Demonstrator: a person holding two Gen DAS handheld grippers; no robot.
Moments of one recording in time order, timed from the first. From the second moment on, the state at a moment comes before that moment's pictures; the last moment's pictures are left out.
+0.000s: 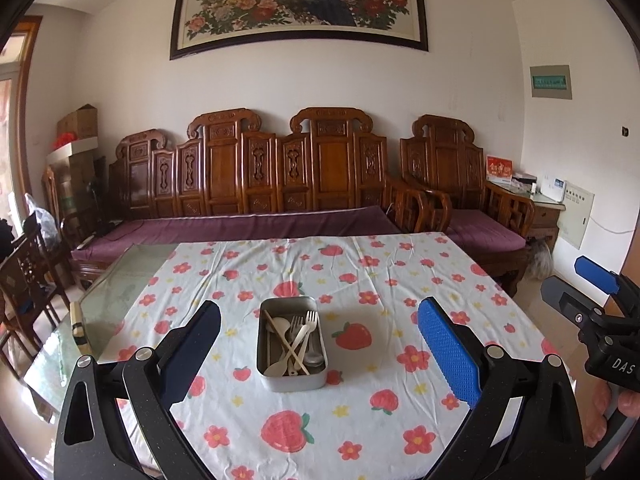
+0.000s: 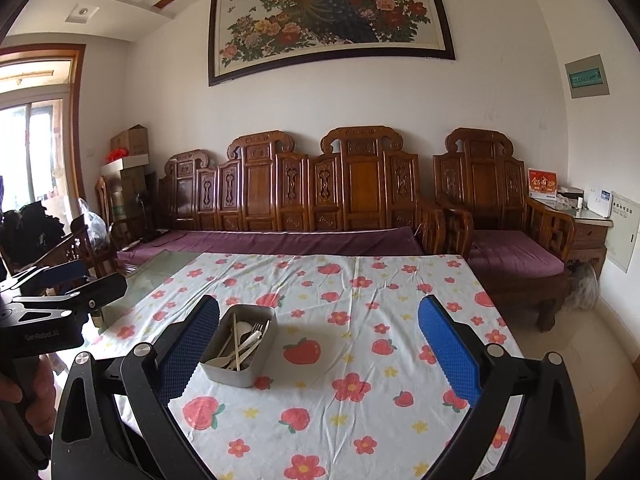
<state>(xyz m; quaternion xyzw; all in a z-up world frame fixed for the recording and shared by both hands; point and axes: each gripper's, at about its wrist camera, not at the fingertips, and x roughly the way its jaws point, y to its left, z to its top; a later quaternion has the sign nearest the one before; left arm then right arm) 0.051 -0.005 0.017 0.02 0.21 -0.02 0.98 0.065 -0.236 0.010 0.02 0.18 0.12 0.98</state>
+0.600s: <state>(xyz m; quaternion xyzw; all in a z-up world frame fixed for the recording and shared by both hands) 0.050 -0.002 0.014 0.01 0.21 -0.02 0.98 0.066 -0.236 0.006 0.02 0.18 0.12 0.98</state>
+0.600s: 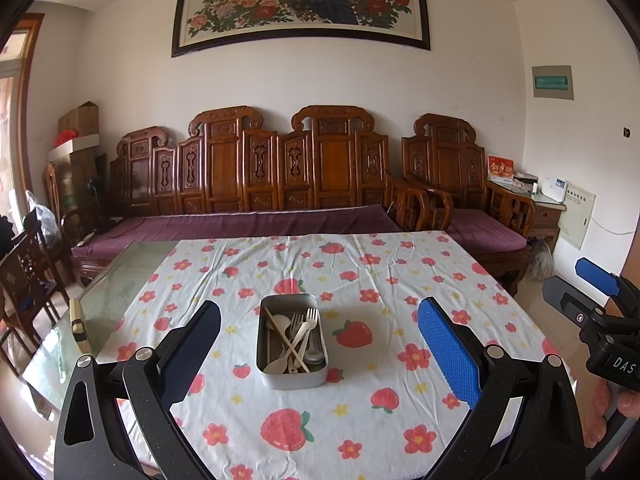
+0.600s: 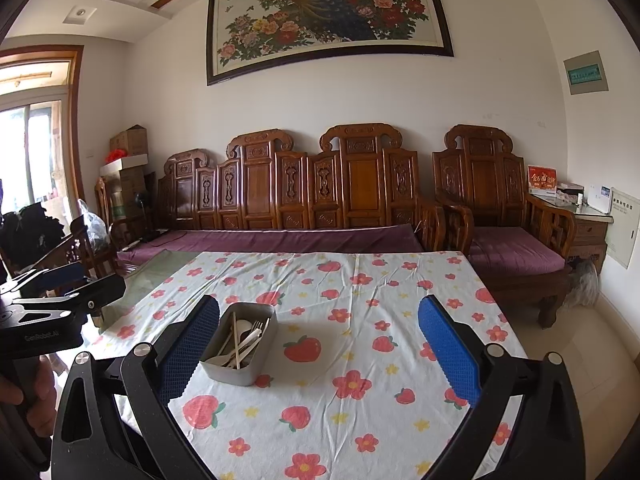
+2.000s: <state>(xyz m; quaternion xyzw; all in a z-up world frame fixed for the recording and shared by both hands) 0.049 -0.003 0.014 0.01 0.21 -0.02 0.98 0.065 -0.235 0.004 0.02 0.18 0.12 0.98</state>
